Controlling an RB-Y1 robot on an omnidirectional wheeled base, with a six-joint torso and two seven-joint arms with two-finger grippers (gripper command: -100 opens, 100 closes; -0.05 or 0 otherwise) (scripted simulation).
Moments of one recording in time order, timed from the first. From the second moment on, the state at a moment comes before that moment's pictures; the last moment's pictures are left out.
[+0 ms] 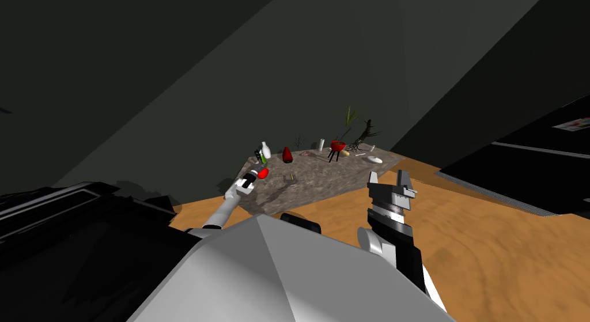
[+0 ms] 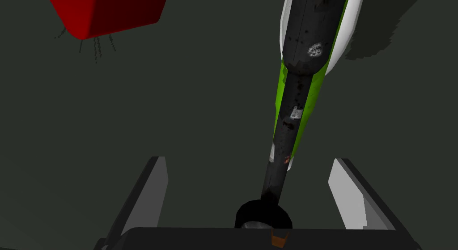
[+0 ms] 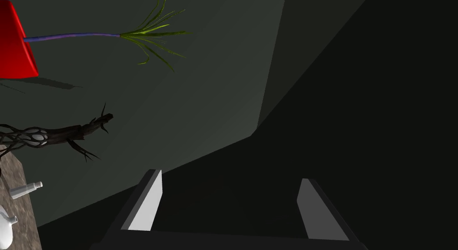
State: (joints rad) left arm 0.08 0.49 0.22 -1.40 -0.44 -0.22 -0.58; right arm 0.51 -0.02 -0.07 -2.26 -0.07 -0.44 -0.15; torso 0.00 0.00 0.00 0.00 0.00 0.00
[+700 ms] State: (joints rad) left arm -0.07 0.52 0.16 -1.23 -0.40 -0.27 -0.60; right arm 0.51 -0.02 -0.07 -2.26 -0.07 -0.44 -0.15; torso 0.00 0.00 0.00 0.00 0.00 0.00
